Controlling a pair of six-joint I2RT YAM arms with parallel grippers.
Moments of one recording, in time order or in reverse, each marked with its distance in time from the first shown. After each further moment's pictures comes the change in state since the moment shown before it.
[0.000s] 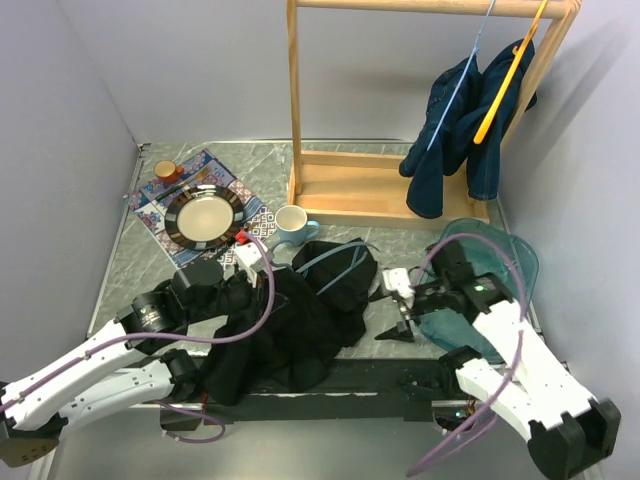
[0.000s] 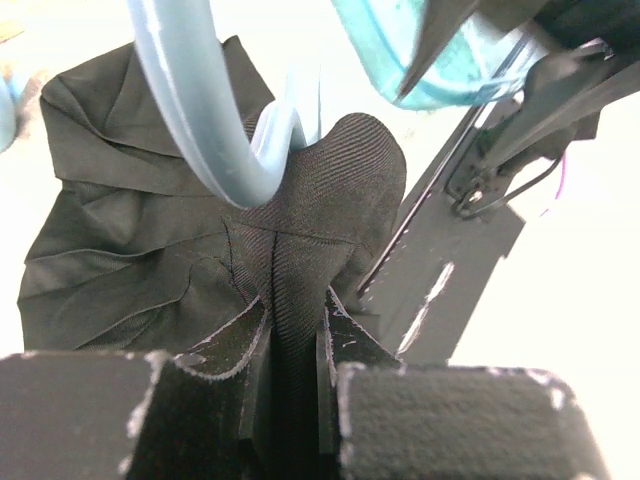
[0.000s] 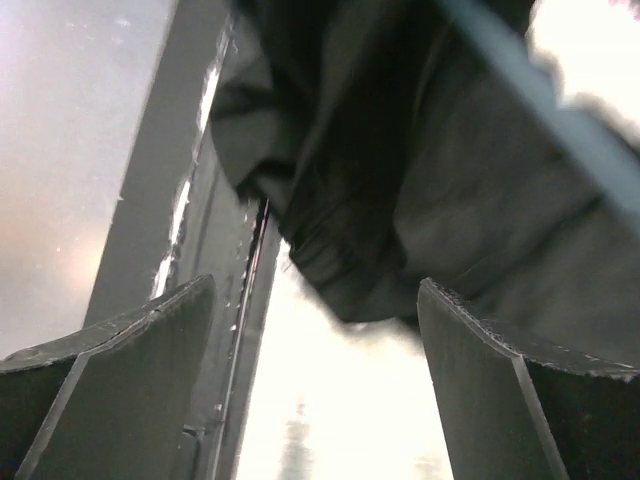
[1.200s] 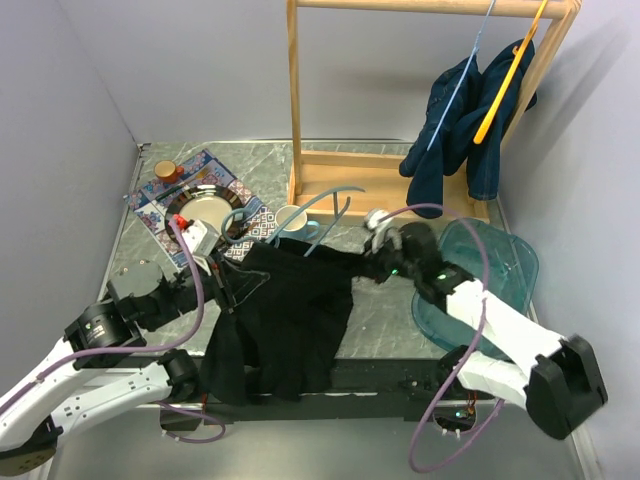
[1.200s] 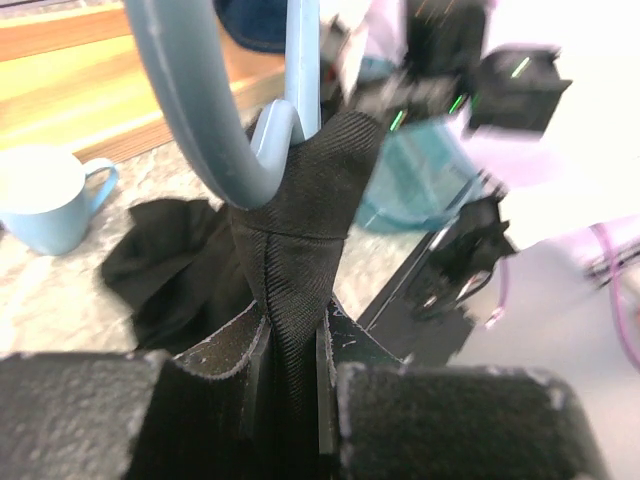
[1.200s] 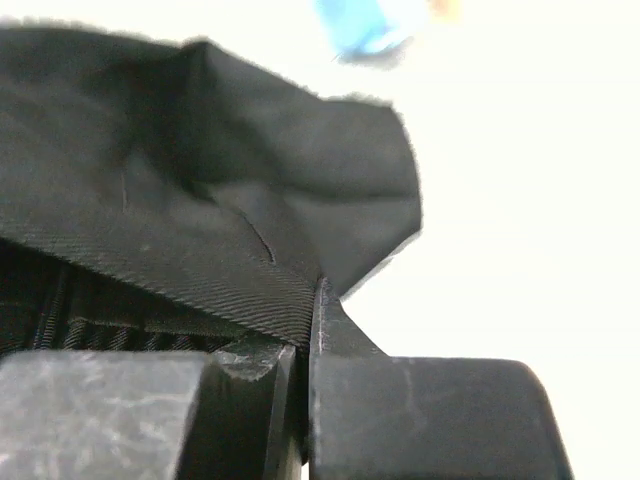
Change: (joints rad) left arm 0.000 -0.121 0.184 -0.023 -0.121 -0.069; right arm 0.141 0.251 -0.096 0.830 0.724 0.950
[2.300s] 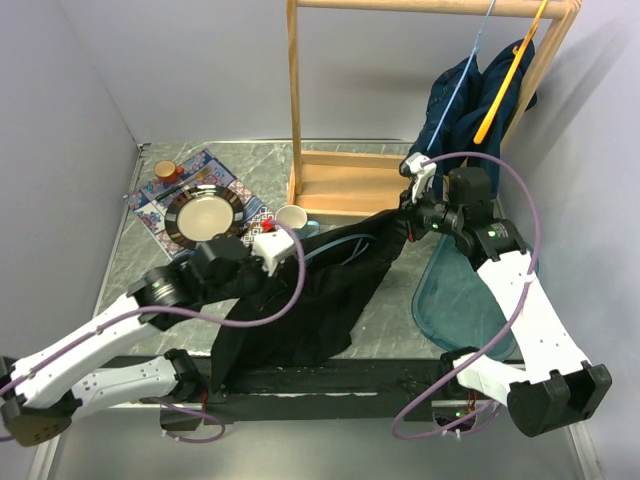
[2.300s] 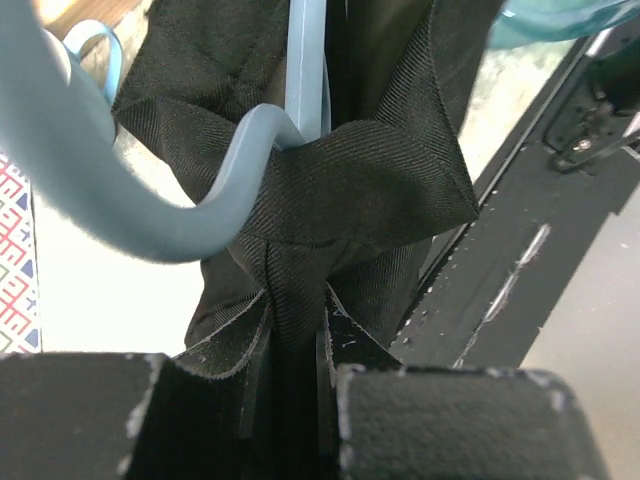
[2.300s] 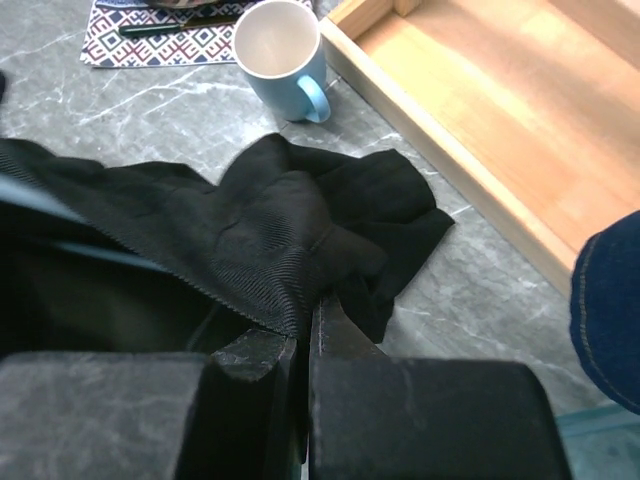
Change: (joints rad) left arm 0.002 0.322 0.049 -0.190 0.038 0.289; right arm -0.285 0.032 0.529 -0.522 -0.187 -0.122
